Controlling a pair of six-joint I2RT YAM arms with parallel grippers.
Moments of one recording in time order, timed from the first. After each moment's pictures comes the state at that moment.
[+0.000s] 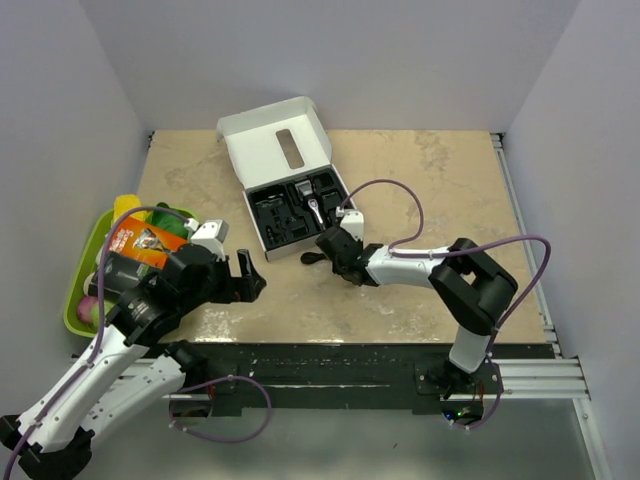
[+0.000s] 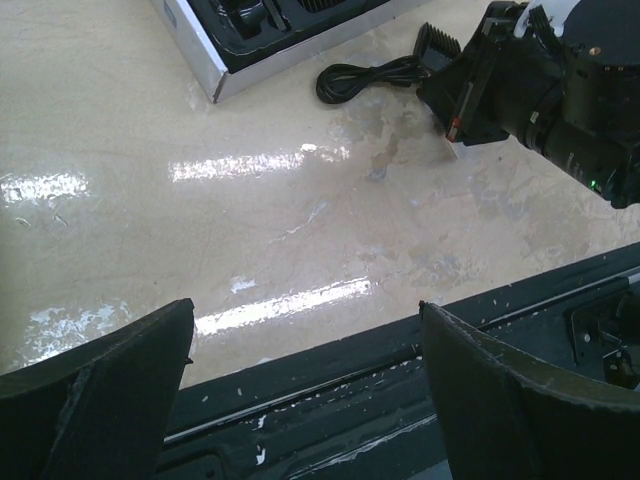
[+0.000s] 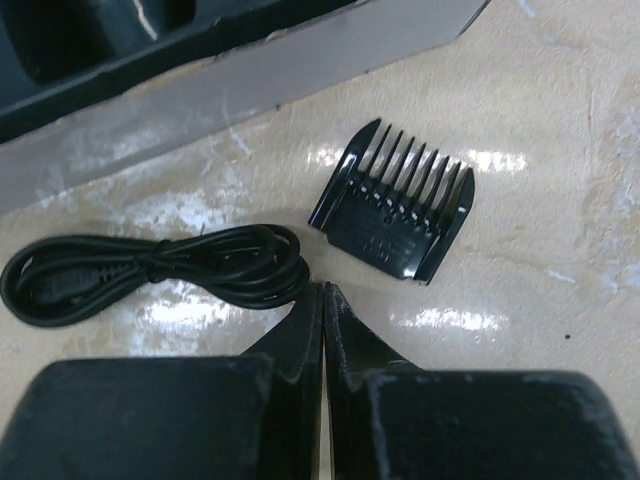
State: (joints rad) left arm -0.65 0.63 0.82 -0.85 -0.11 -0.60; right arm 0.87 1.78 0.96 -0.15 0.55 0.70
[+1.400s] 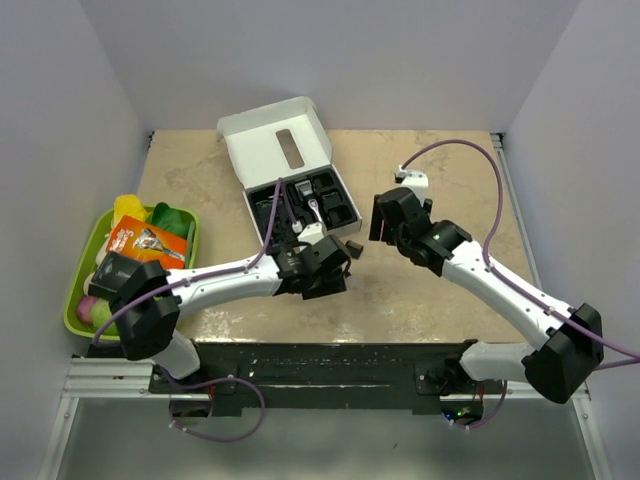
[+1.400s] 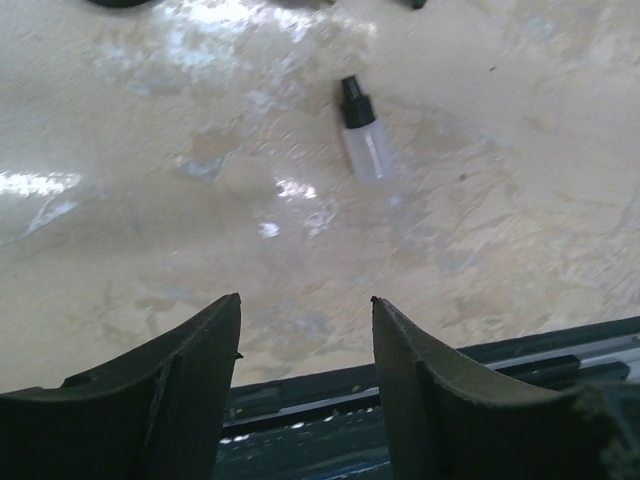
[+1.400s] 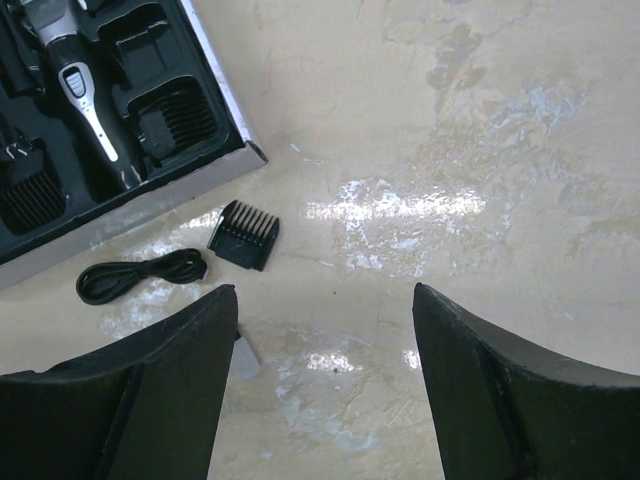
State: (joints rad) left arm -1.04 1.55 1.07 -0.58 -0.25 -1.15; right arm 0.67 1.26 1.08 -0.59 0.53 0.55
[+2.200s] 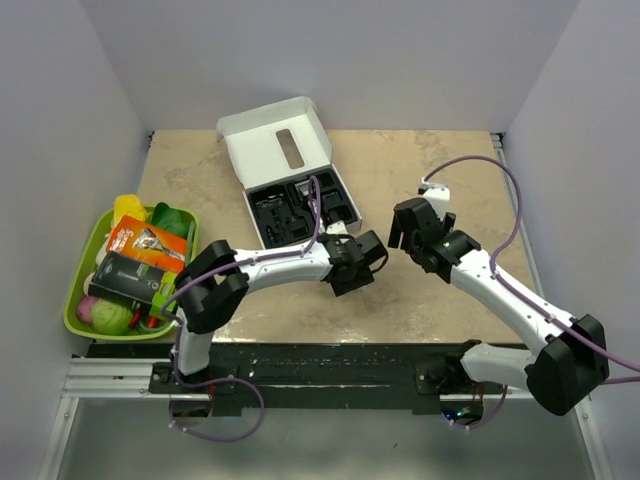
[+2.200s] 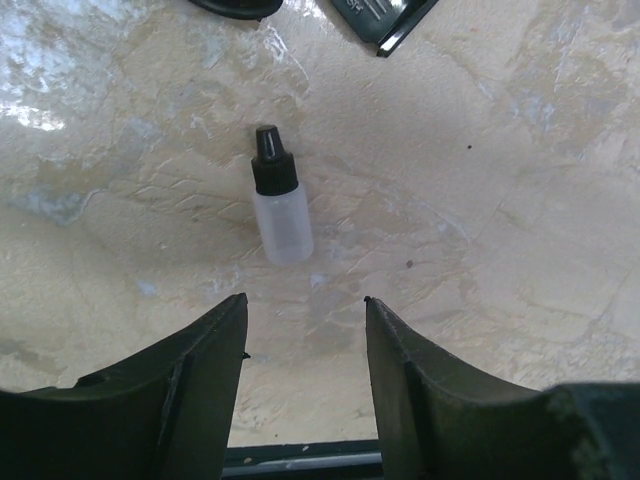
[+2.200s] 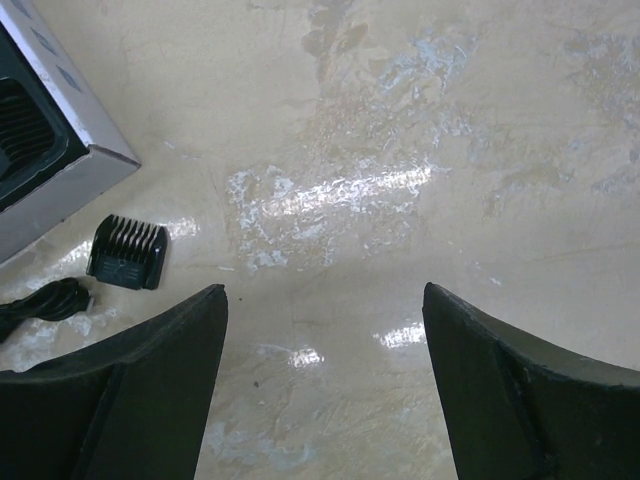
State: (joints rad) left arm -1.06 1.93 1.42 -0.69 -0.28 -1.40; right arm 0.56 1.19 0.92 -0.58 0.60 0.58
